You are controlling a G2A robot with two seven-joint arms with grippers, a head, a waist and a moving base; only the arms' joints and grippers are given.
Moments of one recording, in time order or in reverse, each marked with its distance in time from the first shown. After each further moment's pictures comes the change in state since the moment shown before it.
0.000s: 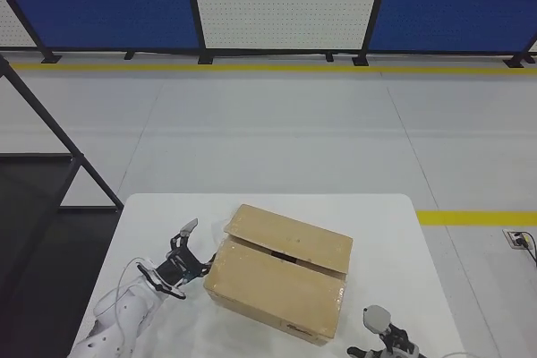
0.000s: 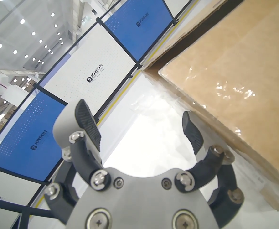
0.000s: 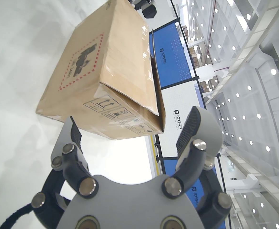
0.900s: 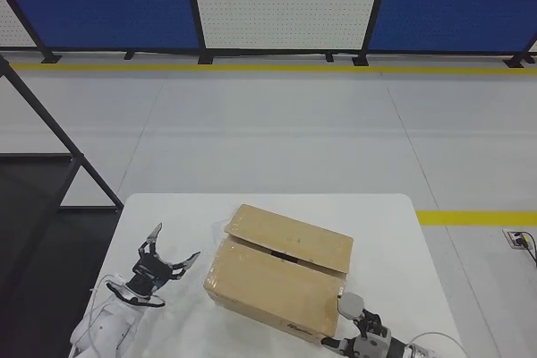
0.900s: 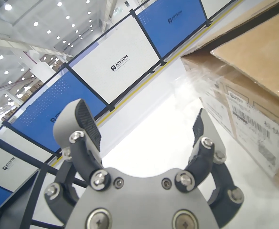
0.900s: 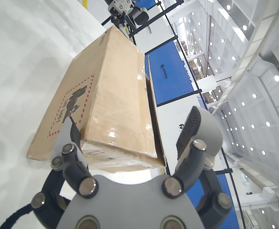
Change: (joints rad) left arm 0.165 0.020 -0.146 -0.104 -0.118 0.121 -0.016; right arm 0.159 0.002 -0.153 0.031 0.096 -0.038 0.067
